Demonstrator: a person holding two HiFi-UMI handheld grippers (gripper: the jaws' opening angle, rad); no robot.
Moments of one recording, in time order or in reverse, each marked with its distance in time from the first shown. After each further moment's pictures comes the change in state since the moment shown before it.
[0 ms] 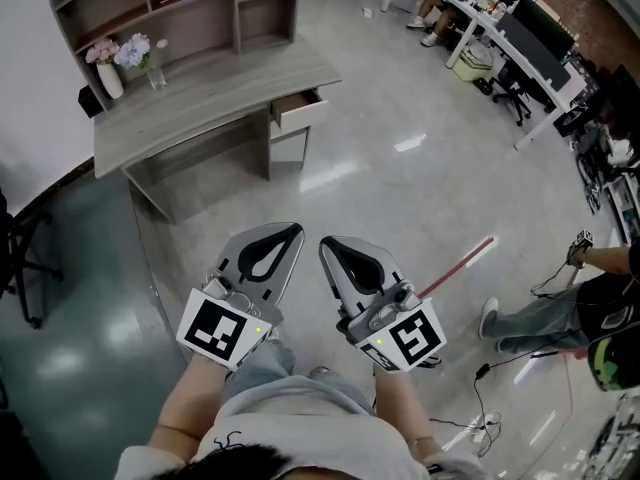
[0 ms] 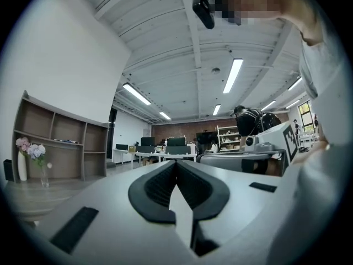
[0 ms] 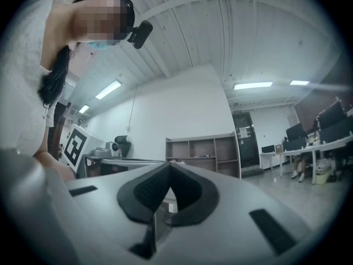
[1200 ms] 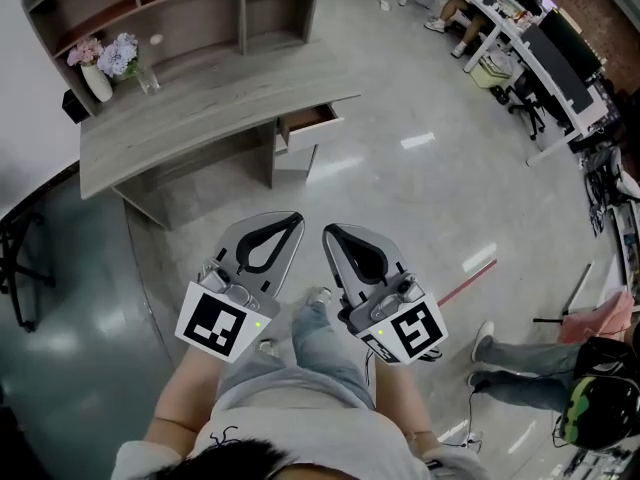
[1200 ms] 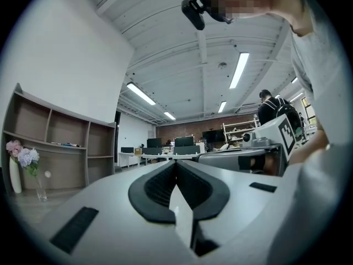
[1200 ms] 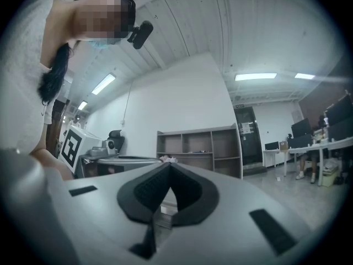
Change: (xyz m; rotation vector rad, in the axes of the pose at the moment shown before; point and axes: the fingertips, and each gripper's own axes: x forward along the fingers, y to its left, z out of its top) left arm 0.107 0.137 -0.018 0.045 -0.006 0.038; right arm 0.131 -0.122 -0.034 -0.002 0.039 0.029
